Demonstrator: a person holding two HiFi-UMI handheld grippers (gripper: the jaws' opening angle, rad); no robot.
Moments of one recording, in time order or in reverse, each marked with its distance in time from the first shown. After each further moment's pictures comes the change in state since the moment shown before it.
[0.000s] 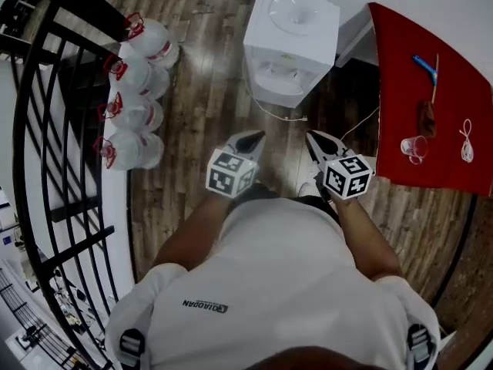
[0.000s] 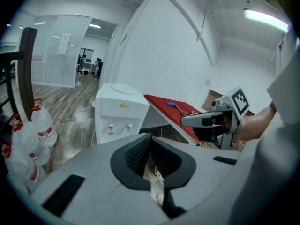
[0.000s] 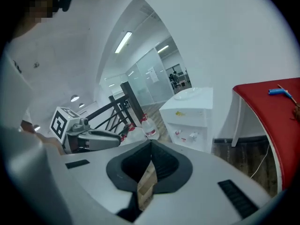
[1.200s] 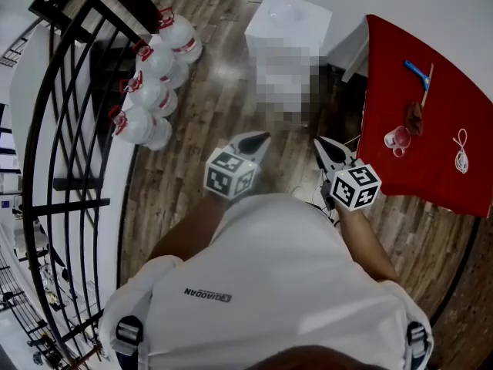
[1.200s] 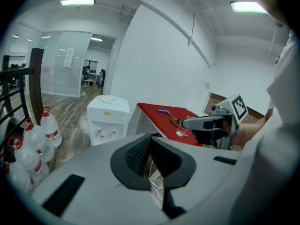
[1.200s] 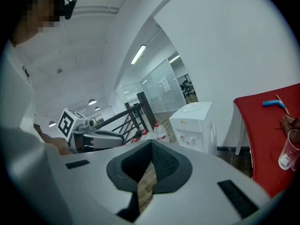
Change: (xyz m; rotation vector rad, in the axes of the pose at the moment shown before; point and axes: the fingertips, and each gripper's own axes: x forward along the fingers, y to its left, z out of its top) left arm -0.046 -0.169 -0.002 0.020 -0.102 0.096; right arm -0.172 0.012 -0.011 -0.087 -0.108 0.153
